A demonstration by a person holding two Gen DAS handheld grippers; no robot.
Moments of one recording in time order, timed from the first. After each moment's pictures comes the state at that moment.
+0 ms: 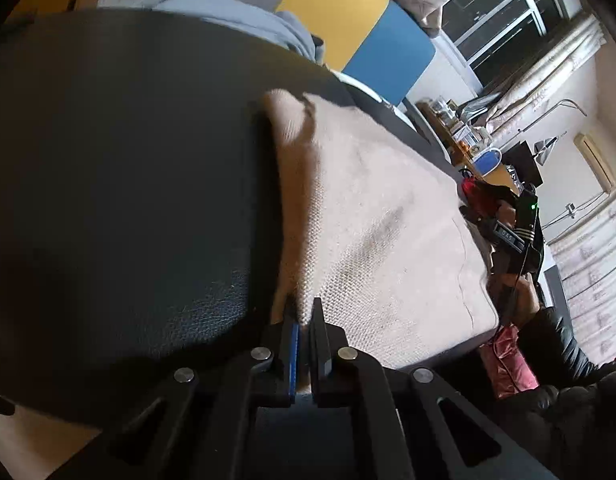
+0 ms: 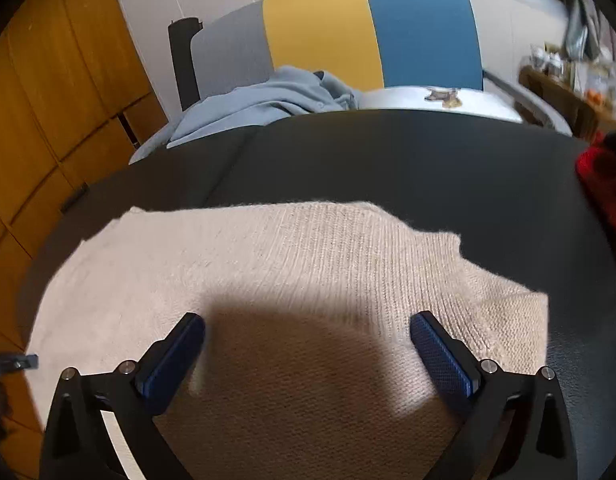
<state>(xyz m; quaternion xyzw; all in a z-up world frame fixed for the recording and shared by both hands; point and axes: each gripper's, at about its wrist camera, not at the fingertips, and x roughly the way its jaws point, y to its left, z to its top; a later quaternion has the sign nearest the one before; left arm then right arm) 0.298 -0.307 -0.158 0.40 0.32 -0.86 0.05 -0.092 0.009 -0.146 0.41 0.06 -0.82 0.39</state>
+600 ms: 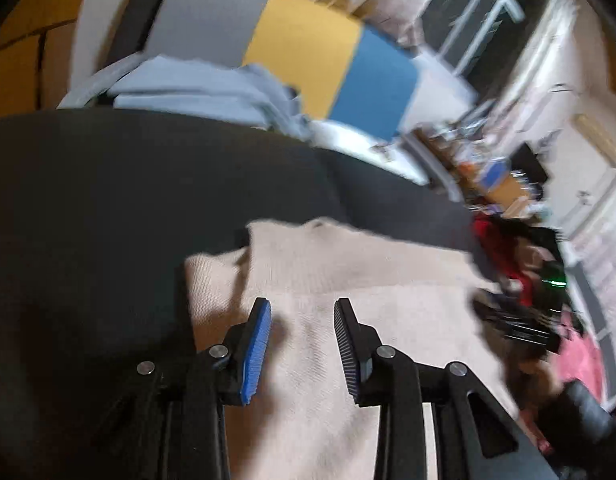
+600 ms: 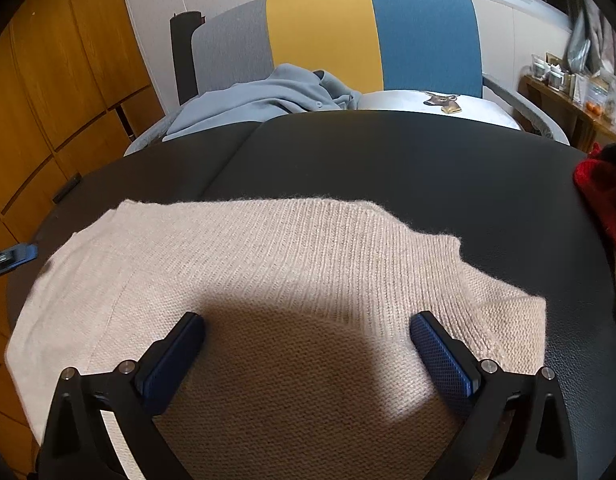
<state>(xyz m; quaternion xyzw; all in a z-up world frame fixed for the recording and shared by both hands) 0.160 -0.331 -0.136 0.39 0.24 -0.88 0.15 -0.088 0.002 -0.149 0.40 0.09 -0.83 0.38</state>
